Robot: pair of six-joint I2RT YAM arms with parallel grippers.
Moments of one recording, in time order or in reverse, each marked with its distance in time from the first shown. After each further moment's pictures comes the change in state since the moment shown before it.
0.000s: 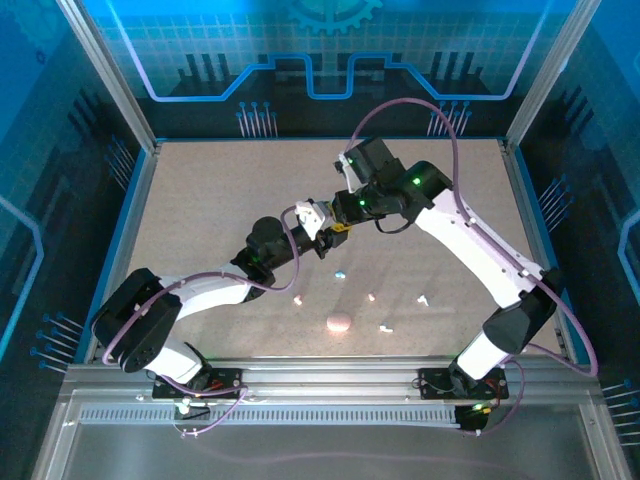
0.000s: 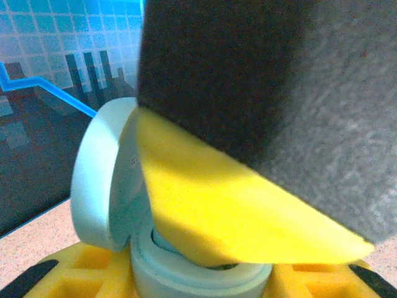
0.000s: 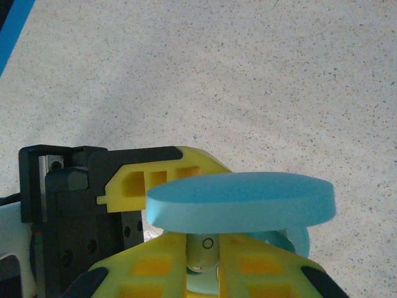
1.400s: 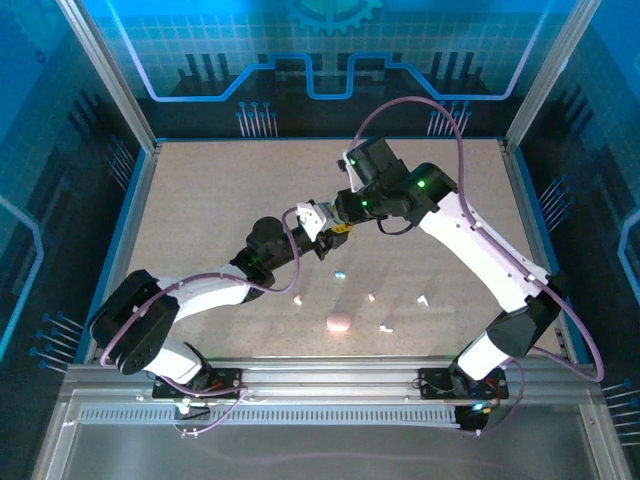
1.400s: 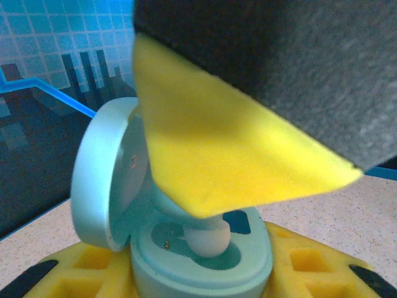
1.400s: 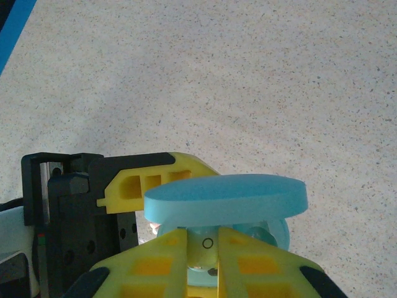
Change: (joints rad) left arm -0.005 -0.013 0.001 -0.034 0.000 0.023; right arm 0.010 -0.023 -0.002 0.000 0.053 0.013
